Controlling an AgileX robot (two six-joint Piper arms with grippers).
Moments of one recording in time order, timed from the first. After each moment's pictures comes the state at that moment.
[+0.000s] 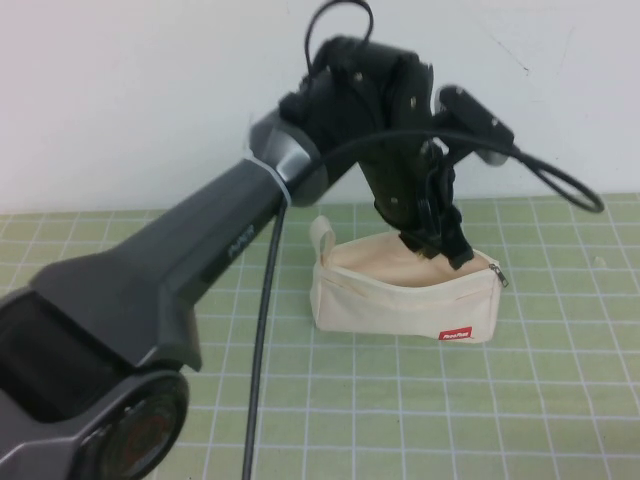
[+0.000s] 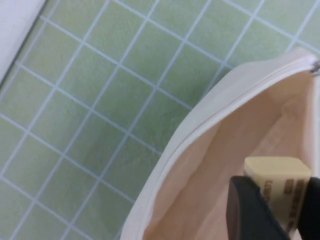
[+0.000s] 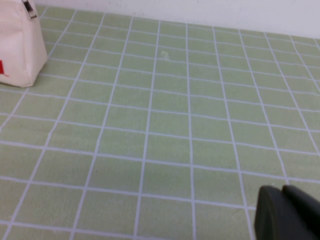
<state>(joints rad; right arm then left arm) -0.01 -0.02 0.03 -0.10 0.41 -0.04 -0.69 2.25 -2.28 -0.08 1.18 0.39</state>
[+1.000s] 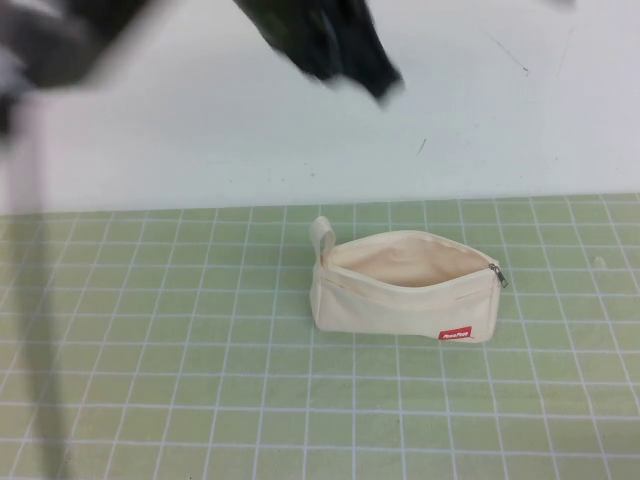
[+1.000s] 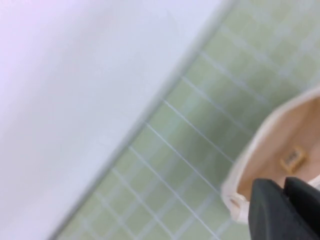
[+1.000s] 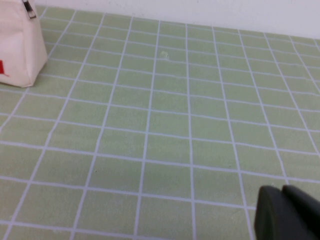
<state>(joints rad) -0.01 -0.02 0.03 -0.10 0.41 -0.04 -0.67 1.84 -2.28 0.16 1.28 0.25</state>
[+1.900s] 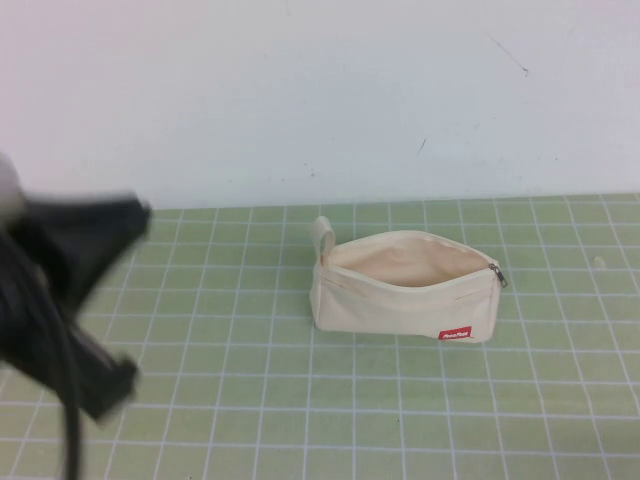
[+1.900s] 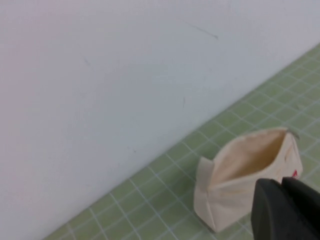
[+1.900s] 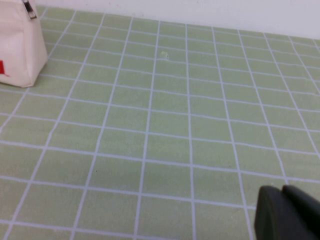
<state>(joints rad) -0.01 -0.02 0.03 -0.10 0.41 -0.04 -0.67 0.77 -0.90 0.20 0.46 -0.01</state>
